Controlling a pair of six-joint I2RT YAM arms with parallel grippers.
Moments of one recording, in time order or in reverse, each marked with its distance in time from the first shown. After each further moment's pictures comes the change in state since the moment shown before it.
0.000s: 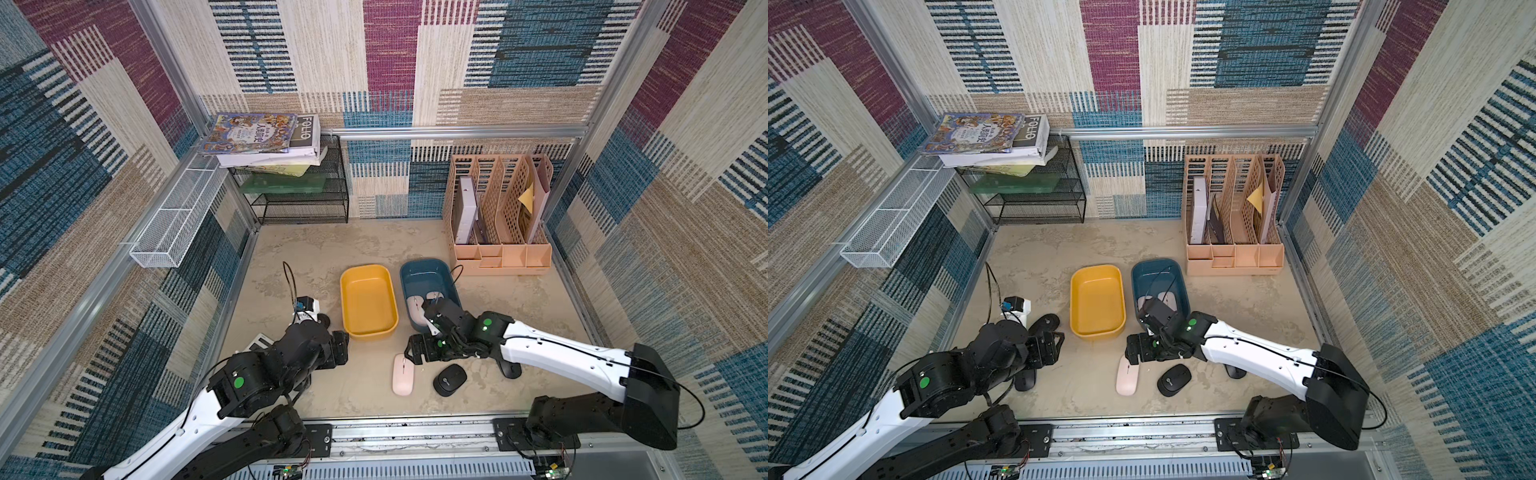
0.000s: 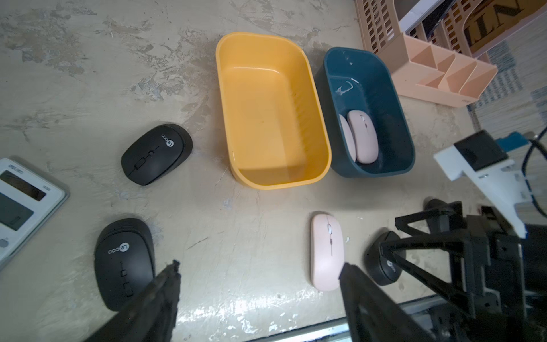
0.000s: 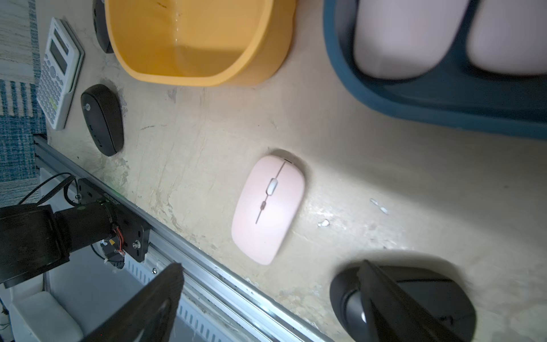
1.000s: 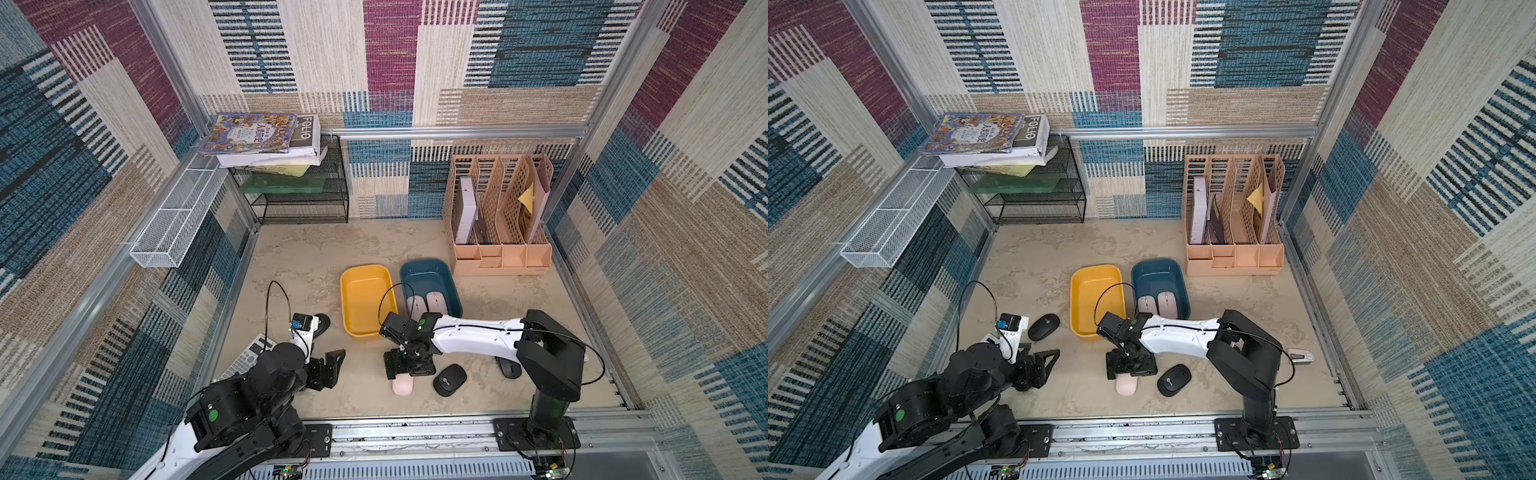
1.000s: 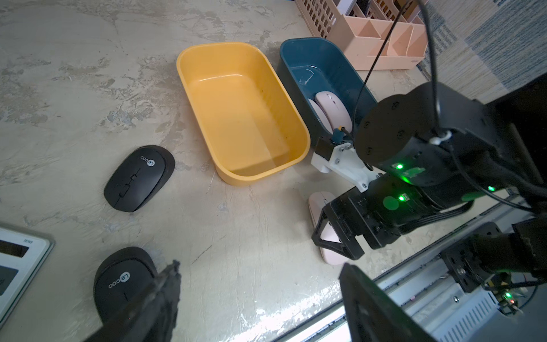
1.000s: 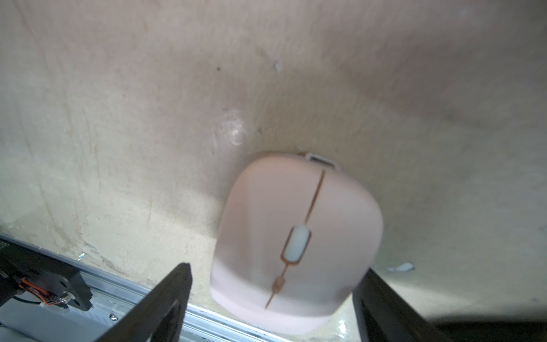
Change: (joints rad) left arm 0.000 -0.250 -0.148 0.088 0.110 0.251; right arm 0.085 0.439 0.200 -0.108 -0.072 0.125
